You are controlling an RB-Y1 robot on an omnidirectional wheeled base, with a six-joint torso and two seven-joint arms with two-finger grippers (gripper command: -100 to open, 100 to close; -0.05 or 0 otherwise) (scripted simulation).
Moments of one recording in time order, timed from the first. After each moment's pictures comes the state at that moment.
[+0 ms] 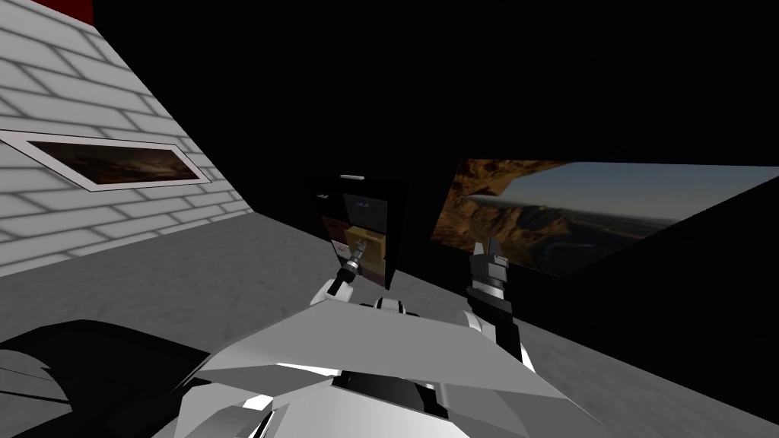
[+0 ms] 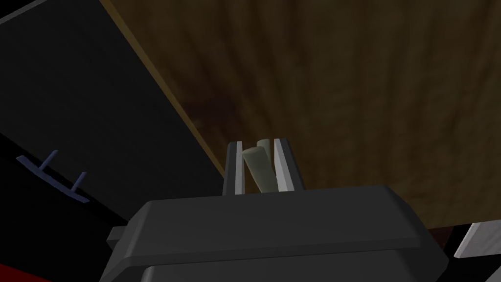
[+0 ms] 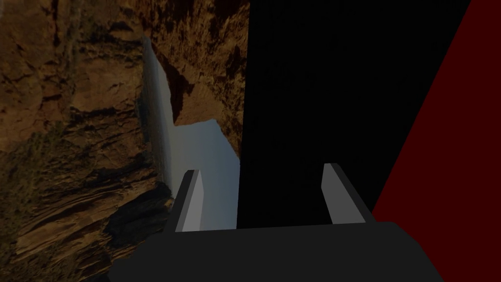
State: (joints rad) left arm 0.21 0.15 -0.13 -1.57 -0.05 -0.32 -0.11; right arm 0.51 0.05 -0.07 -2.21 -0.06 -0.47 0.12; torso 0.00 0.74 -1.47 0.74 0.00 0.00
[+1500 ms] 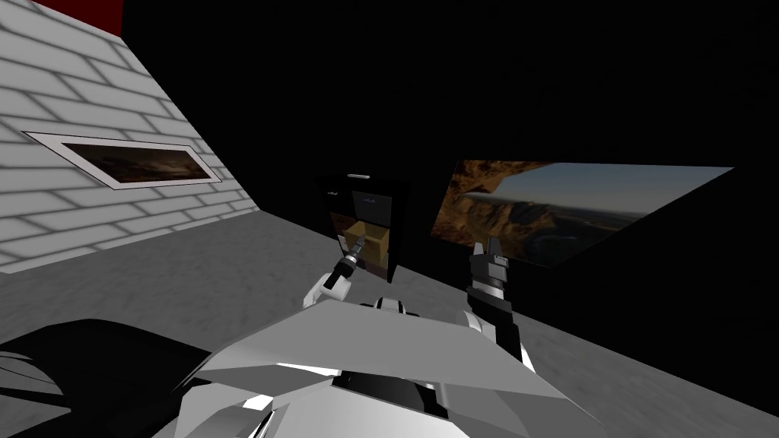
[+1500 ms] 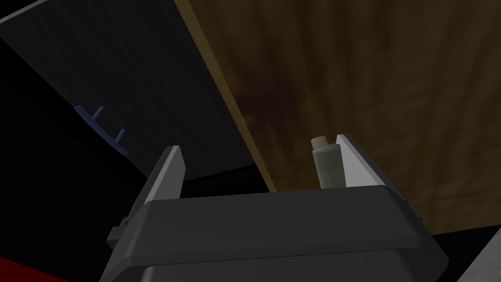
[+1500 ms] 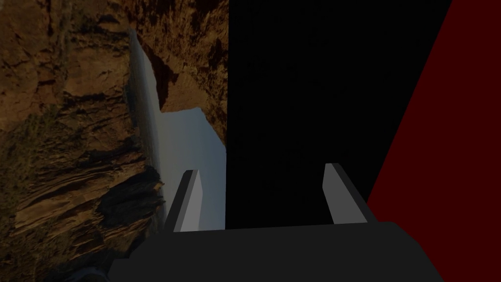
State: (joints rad) left arm 0.23 0.20 -0.14 -1.78 -0.03 -0.11 -0.08; right arm 0.51 0.05 -0.07 -2.21 -0.06 -0.47 0.12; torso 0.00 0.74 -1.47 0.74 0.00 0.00
